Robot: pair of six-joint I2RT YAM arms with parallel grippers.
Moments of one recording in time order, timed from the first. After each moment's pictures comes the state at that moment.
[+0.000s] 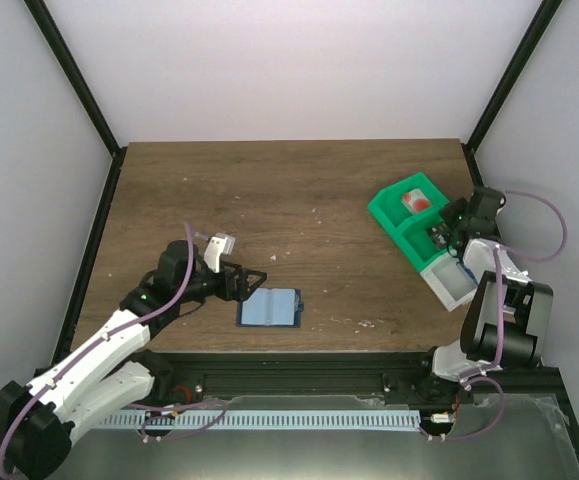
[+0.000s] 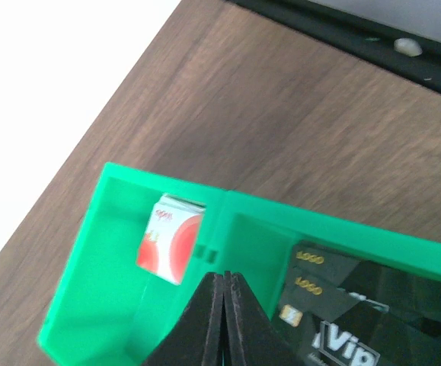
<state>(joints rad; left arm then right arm) -0.55 0.85 0.53 -0.20 0.43 -0.46 -0.29 1.47 0.82 0.06 -0.08 0.68</state>
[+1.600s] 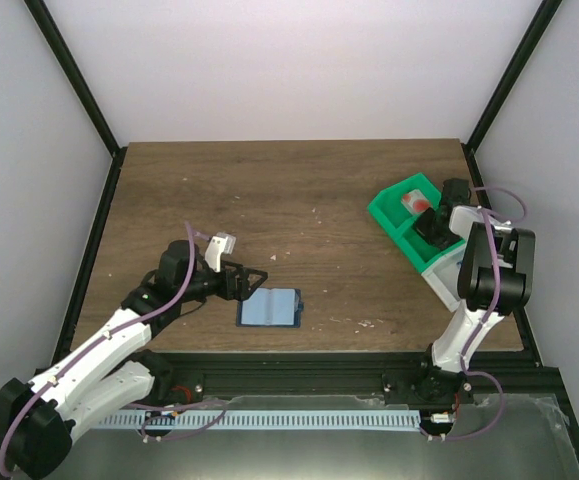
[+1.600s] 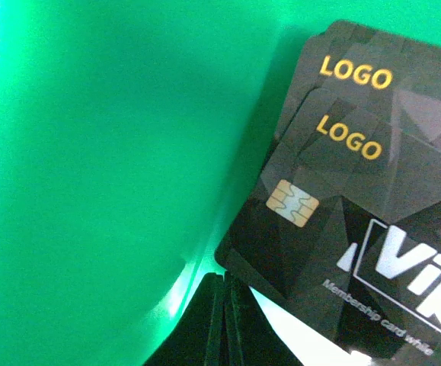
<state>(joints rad) -0.55 0.86 0.52 -0.17 0.43 -0.47 -0.19 1.83 1.12 -0.43 -0.12 0.57</state>
